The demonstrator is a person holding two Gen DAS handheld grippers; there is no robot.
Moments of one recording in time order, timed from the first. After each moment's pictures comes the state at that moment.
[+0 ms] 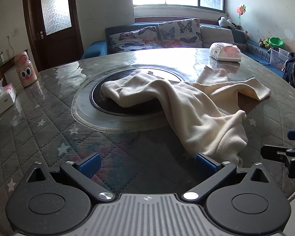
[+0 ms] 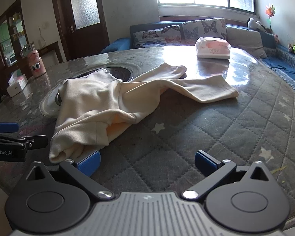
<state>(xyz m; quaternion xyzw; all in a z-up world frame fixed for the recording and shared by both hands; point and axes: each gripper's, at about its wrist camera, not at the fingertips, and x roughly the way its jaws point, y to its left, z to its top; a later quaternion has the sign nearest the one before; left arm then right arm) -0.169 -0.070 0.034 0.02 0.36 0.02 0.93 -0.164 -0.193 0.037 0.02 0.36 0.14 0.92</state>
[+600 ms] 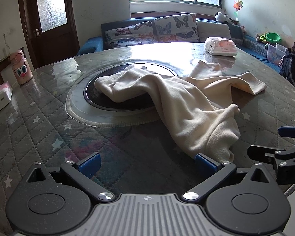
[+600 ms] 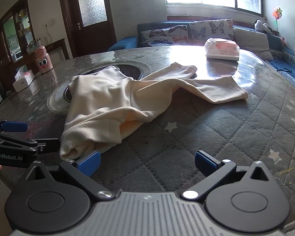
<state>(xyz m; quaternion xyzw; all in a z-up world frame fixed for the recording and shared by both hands) -0.170 -0.079 0.033 0.02 0.37 0.01 0.93 -0.167 -0.179 0.038 0.00 0.36 0.16 0.92</state>
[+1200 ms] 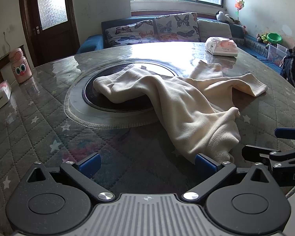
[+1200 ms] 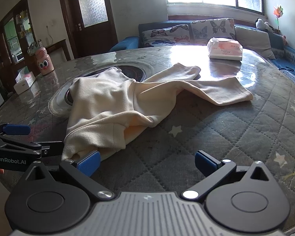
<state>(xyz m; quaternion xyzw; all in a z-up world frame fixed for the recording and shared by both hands) -0.162 -0.079 0.035 0.02 0.38 0.01 0.92 -0.158 -0.177 0.039 0.01 0.36 0.16 0.92</state>
